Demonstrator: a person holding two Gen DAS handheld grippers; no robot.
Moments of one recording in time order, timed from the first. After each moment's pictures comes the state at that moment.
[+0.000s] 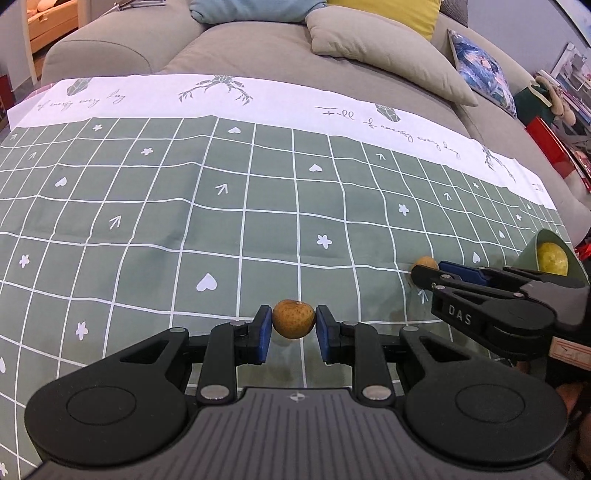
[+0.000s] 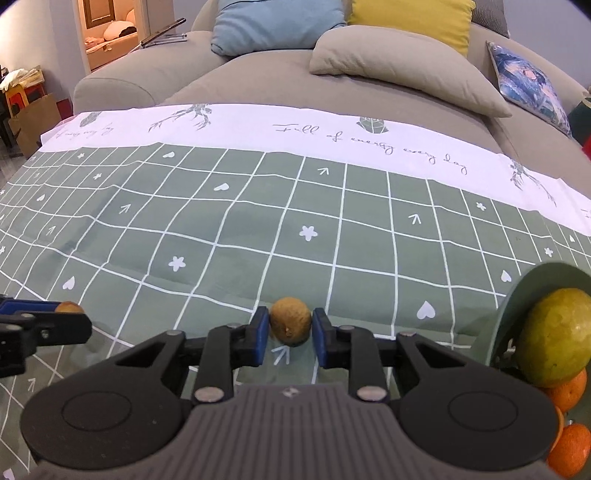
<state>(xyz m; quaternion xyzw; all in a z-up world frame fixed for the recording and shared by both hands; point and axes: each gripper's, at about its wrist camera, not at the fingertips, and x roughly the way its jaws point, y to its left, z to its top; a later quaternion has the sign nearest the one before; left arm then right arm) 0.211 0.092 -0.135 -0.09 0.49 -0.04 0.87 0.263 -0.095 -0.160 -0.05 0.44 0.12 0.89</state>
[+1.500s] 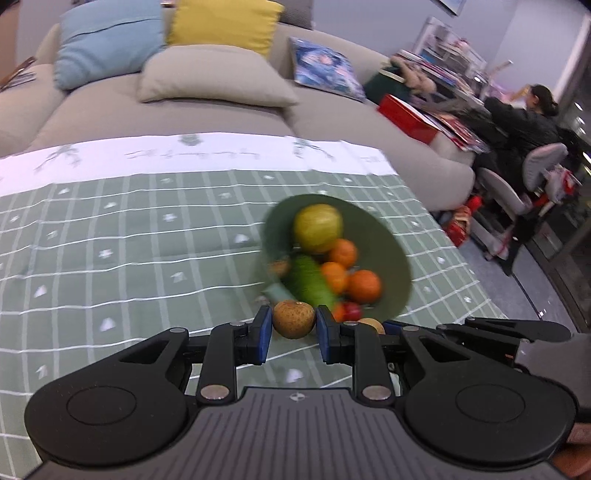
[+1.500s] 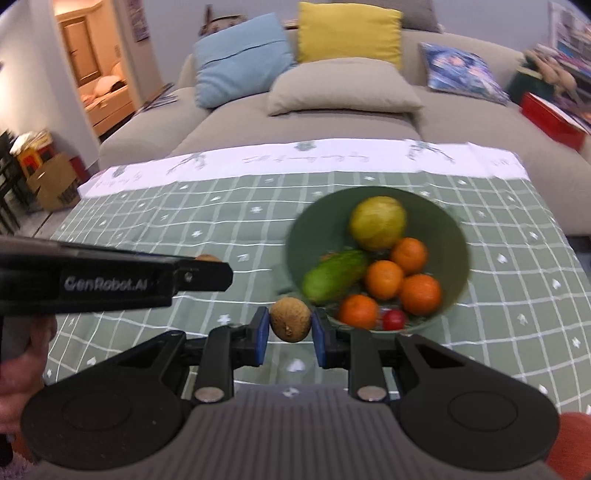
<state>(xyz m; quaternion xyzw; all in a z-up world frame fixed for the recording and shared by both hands) 0.120 -0.071 -0.047 -0.05 0.43 -0.22 0.87 0.083 -0.245 -0.049 0.04 0.41 0.11 0.90</state>
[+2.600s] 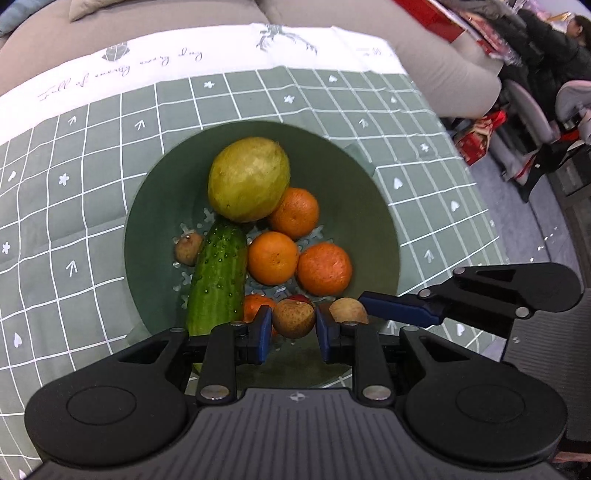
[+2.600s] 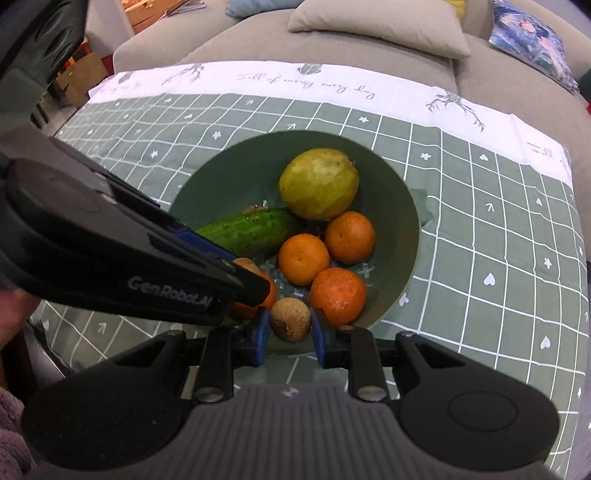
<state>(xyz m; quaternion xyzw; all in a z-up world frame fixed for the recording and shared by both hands) 0.217 -0.194 -0.100 -0.01 0.61 -0.20 0.77 0.184 -0.328 -0.089 -0.06 0.53 0.22 0.82</state>
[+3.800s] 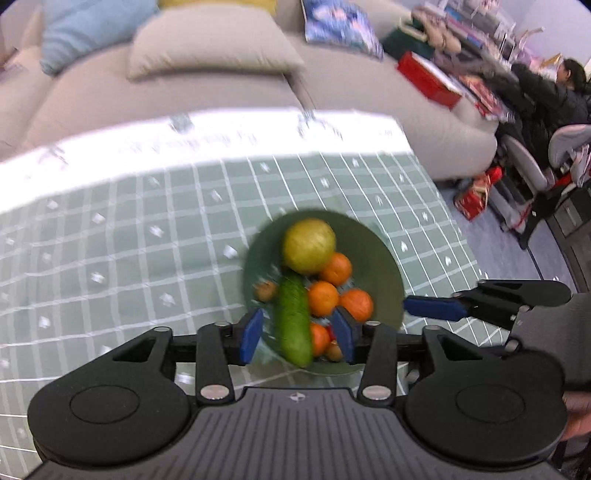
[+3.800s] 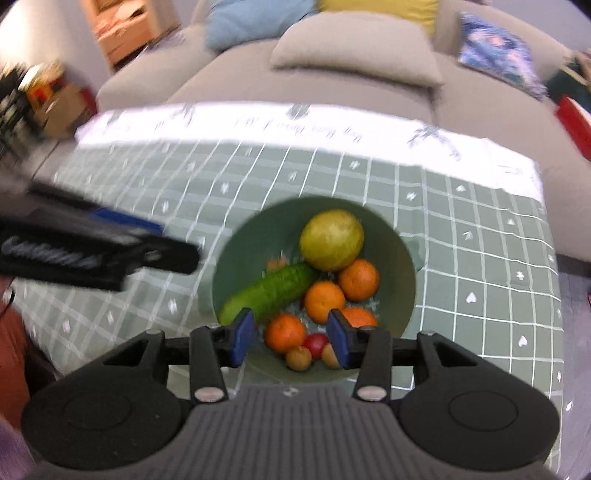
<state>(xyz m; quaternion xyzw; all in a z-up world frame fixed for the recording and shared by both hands) 0.190 -0.108 0.005 -0.03 0.52 -0.18 0.84 0.175 -0.295 -0.009 -0.02 0.50 0.15 0.85</state>
